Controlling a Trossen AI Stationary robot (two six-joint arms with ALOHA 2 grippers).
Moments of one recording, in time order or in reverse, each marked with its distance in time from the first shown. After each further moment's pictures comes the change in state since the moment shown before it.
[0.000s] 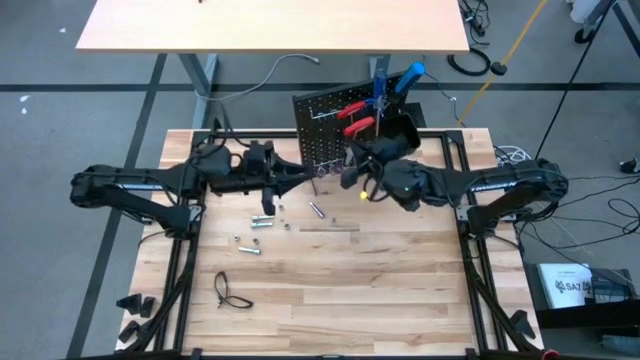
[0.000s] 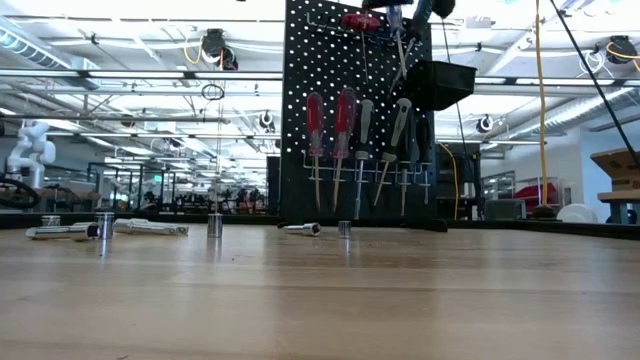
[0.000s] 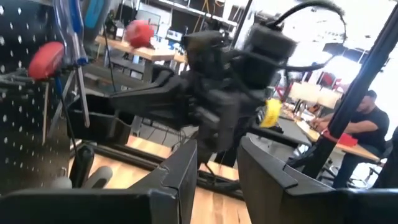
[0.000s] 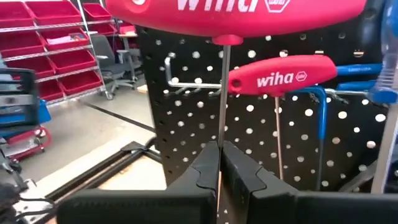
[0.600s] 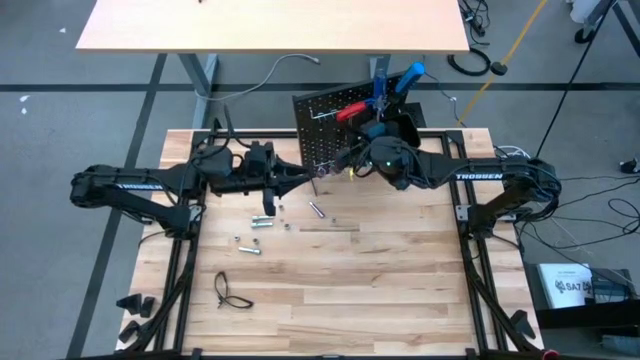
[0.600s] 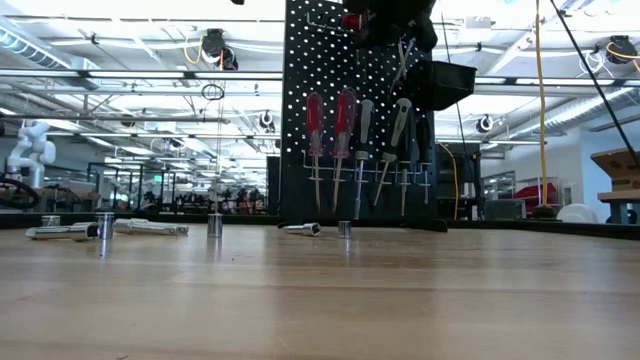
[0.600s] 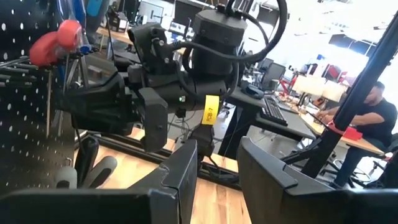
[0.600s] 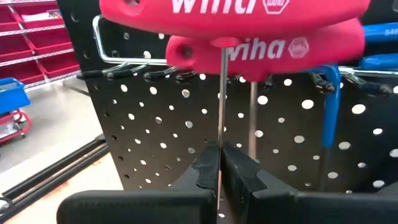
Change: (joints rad) left arm 0.000 0.000 0.000 -0.036 -0.005 0.000; right arm -0.194 0.062 -0.001 -0.011 -0.173 0.010
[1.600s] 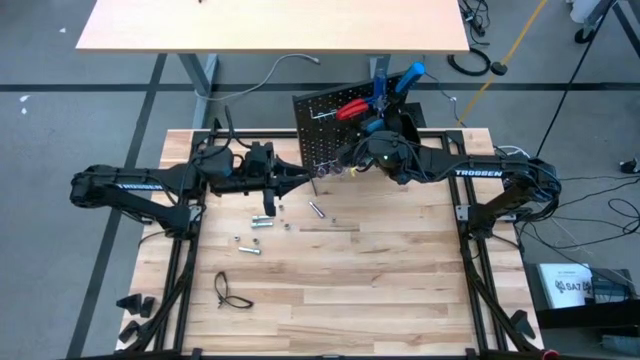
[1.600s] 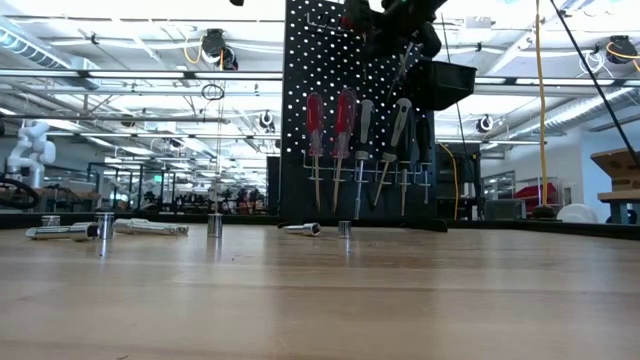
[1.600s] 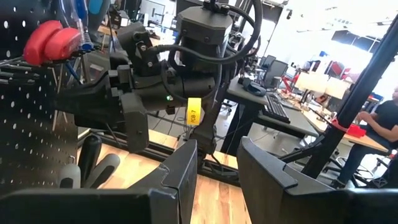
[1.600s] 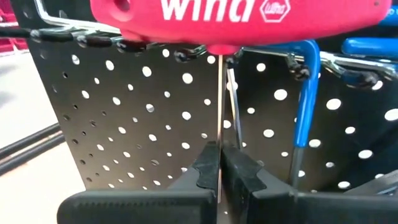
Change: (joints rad) left arm 0.001 0.000 0.000 -0.013 -0.003 0.008; right arm -0.056 0.000 0.000 -0.080 -0.008 -0.055
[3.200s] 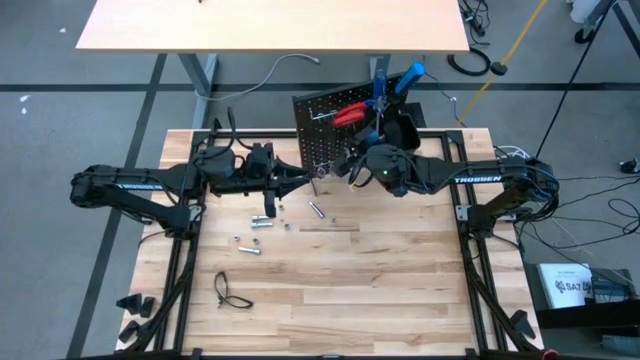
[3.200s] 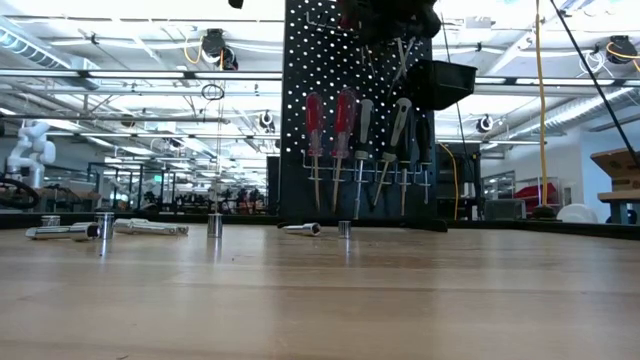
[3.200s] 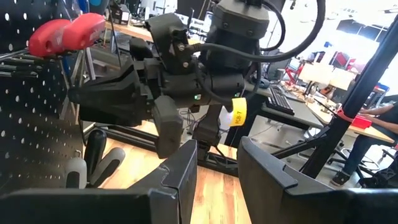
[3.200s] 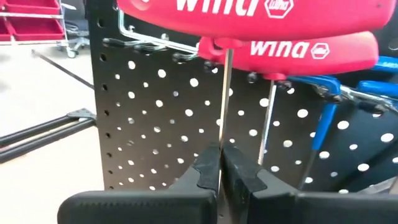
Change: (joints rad) left arm 0.000 0.000 0.000 -0.032 0.000 0.019; right arm 0.112 0.019 0.022 0.042 0.124 -0.132
